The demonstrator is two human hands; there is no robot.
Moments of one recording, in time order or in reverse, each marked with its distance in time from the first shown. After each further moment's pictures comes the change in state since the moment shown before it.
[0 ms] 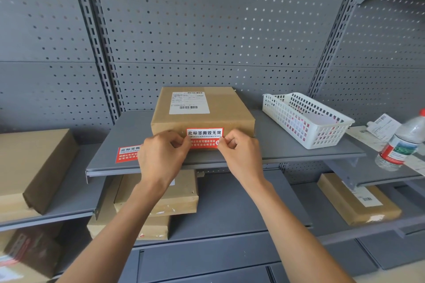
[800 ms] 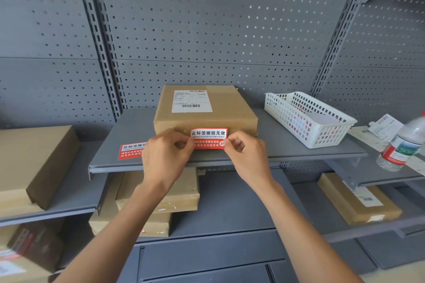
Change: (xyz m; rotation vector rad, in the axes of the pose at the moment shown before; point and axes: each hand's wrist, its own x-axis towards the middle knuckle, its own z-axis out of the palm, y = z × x) left_hand -0.006 -0.003 -0.002 -0.067 0.000 0.125; right_hand -0.004 0.013 -0.012 0.055 -0.033 -0.163
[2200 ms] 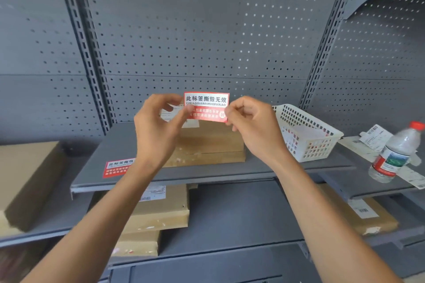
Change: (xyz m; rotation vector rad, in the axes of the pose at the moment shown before) left_hand 0.068 0.054 -0.009 -0.373 0.120 0.027; right_hand 0.058 -0.075 -0.082 0.311 -0.079 0.024
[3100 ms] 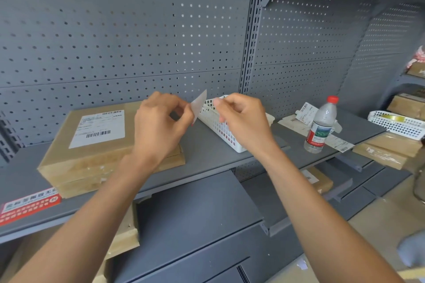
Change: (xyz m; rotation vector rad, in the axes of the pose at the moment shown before) left_hand -0.005 0.049 0.127 0.085 -0.195 0.383; right_hand -0.002 0.043 -0.100 -0.194 0.268 0.133
